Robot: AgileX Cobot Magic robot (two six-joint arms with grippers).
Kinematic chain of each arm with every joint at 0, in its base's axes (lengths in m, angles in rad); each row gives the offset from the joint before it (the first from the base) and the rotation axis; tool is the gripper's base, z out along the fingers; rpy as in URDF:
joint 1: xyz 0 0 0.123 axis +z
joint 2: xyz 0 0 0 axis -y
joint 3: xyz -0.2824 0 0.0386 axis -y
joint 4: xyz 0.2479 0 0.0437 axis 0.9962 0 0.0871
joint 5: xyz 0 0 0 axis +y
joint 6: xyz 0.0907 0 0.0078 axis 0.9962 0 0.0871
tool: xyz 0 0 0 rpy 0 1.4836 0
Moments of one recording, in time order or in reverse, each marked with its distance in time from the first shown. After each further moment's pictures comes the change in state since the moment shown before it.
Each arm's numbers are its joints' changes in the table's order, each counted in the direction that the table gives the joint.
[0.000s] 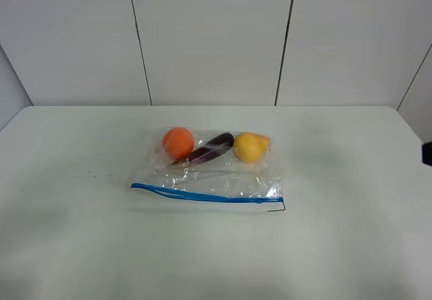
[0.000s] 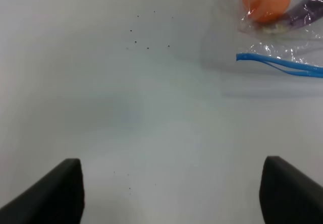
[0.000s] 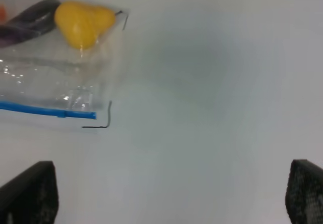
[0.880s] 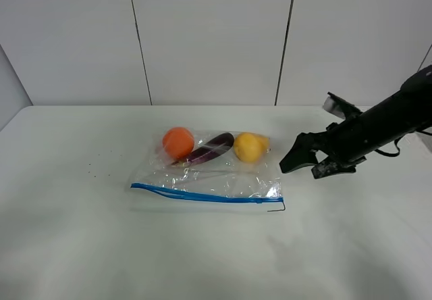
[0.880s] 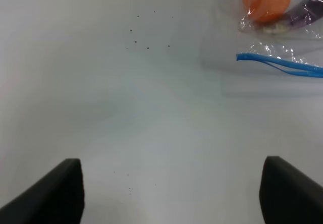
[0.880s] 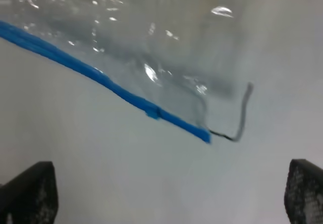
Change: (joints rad) left arm 0.000 0.000 0.000 0.000 0.000 0.000; right arm 0.000 -1.021 0.156 0.677 -0.106 -0.697
